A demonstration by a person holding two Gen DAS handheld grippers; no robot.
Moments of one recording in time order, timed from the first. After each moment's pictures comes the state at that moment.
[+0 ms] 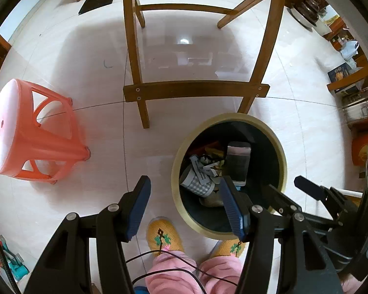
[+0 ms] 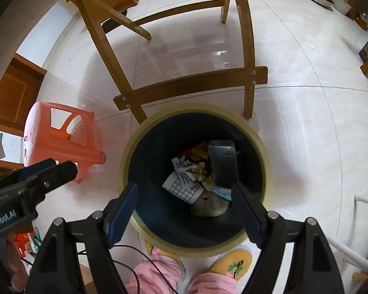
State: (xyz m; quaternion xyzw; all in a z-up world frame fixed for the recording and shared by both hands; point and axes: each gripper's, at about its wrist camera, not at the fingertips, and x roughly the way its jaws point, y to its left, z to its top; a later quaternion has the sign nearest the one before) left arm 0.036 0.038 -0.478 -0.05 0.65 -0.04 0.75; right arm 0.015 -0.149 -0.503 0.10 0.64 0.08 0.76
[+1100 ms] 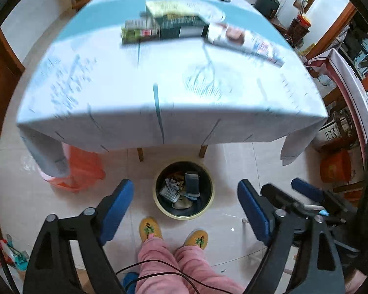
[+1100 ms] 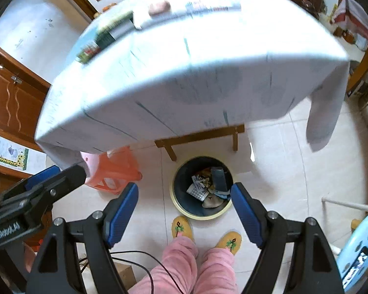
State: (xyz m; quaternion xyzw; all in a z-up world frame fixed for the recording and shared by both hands) left arm 0.005 0.002 -0.131 -0.06 0.58 -0.04 0.81; right arm 0.001 -0.196 -0.177 0.12 0.59 0.09 0.79
